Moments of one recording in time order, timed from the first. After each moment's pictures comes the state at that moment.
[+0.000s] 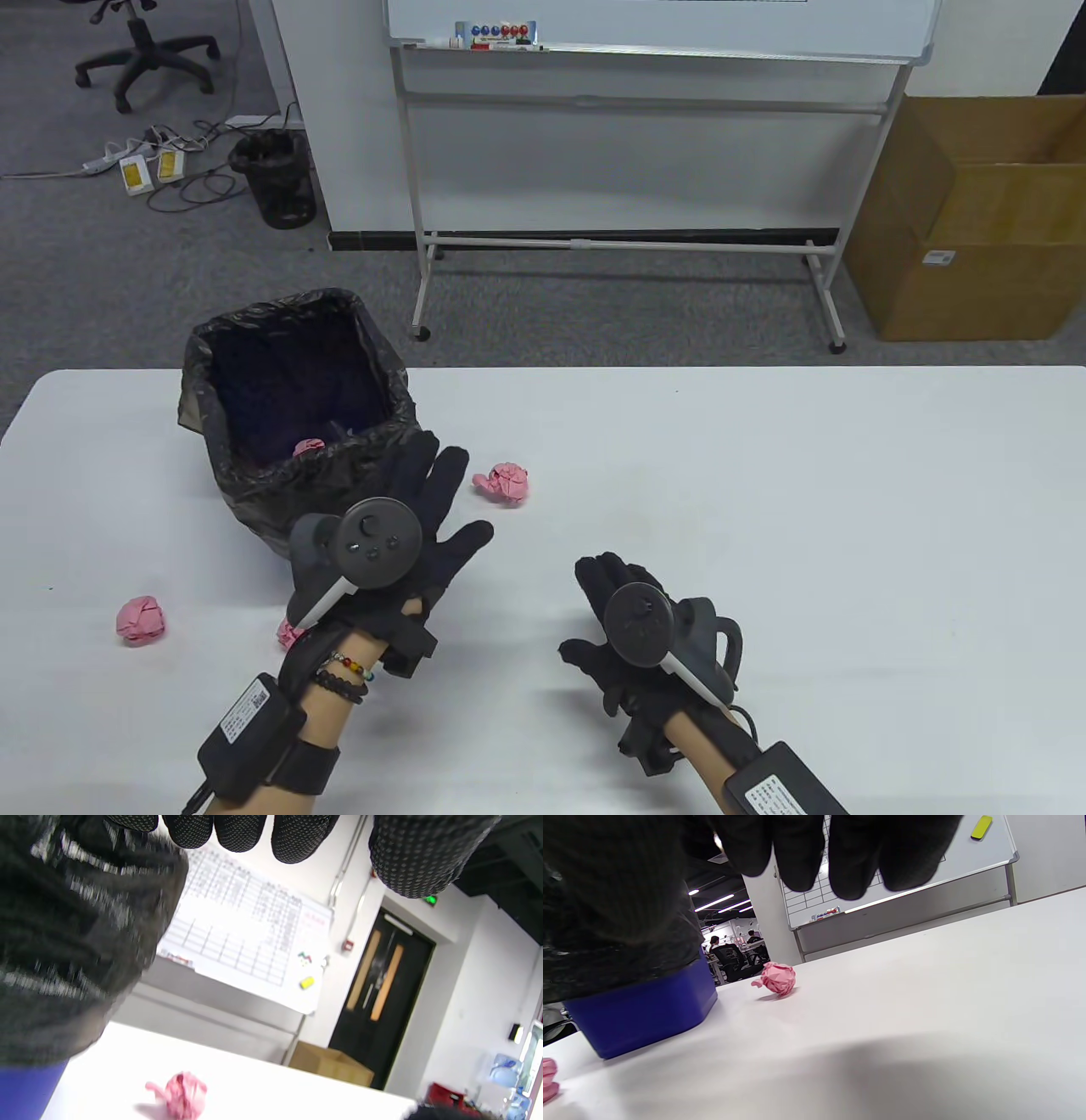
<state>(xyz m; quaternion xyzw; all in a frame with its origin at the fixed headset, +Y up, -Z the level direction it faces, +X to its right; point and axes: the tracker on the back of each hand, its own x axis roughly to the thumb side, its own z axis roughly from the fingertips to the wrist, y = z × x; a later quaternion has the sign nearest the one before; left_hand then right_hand) -0.177 -0.606 -0.352 0.11 -0.14 0.20 0.96 0.083 -0.691 -0.330 0.07 -0.03 0.98 0.17</state>
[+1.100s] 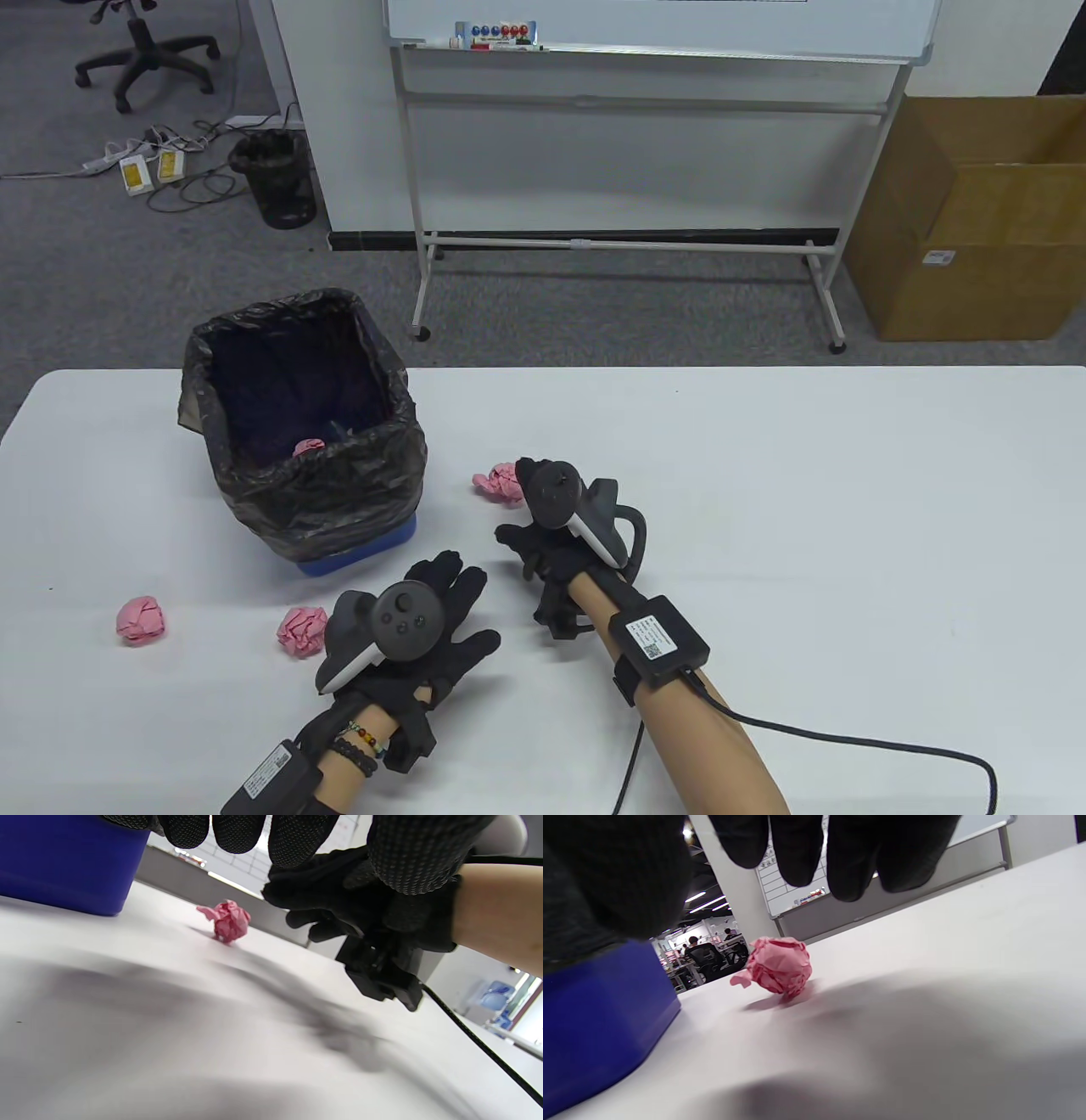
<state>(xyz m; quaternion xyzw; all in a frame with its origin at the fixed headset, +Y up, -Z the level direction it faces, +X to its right) -0.180 -0.719 -0.344 -0.04 -0.16 0.18 0.97 0.011 -0.729 -0.482 0.02 0.00 0.98 0.22</state>
